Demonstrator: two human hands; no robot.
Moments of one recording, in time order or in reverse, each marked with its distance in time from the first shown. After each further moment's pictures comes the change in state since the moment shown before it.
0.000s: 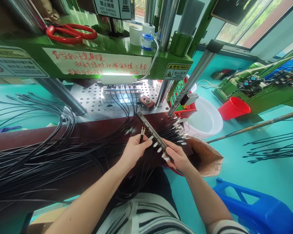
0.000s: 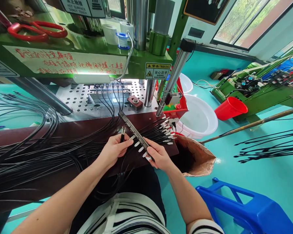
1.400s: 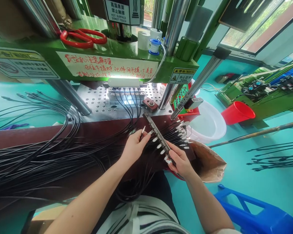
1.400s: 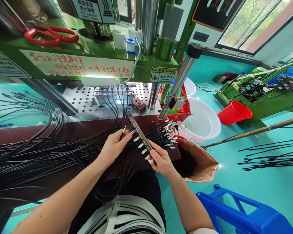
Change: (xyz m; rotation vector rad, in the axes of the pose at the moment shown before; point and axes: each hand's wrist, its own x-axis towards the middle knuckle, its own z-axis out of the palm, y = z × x) left_hand 0.012 0.004 -0.015 0.483 0.086 0.318; right_hand 0.002 0.007 0.000 0.039 0.069 -0.041
